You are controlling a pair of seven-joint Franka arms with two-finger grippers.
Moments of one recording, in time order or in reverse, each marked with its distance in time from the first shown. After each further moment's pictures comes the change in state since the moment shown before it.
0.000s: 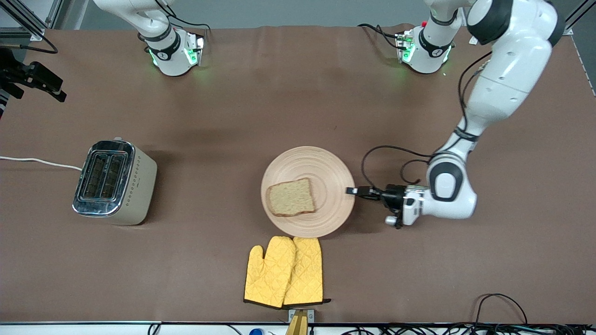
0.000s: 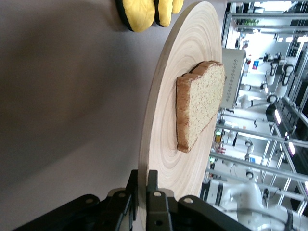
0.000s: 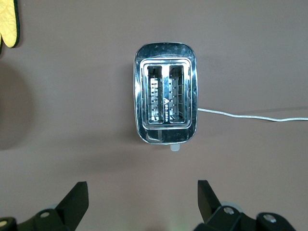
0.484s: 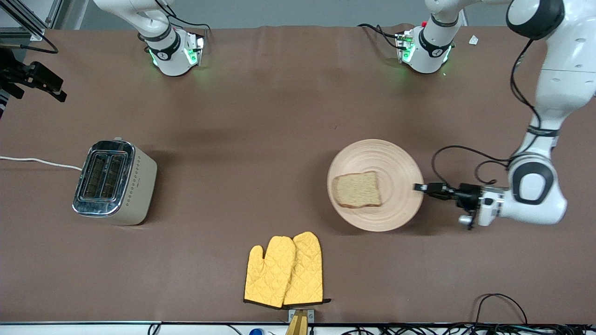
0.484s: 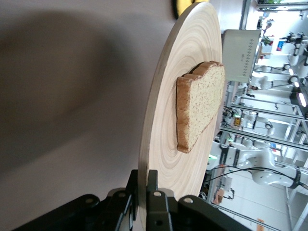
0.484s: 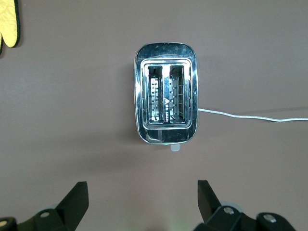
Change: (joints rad) left arm 0.308 -0.025 0.001 0.076 0.312 -0.252 0.010; right arm 0.000 0.000 0.002 0.000 0.000 0.000 0.000
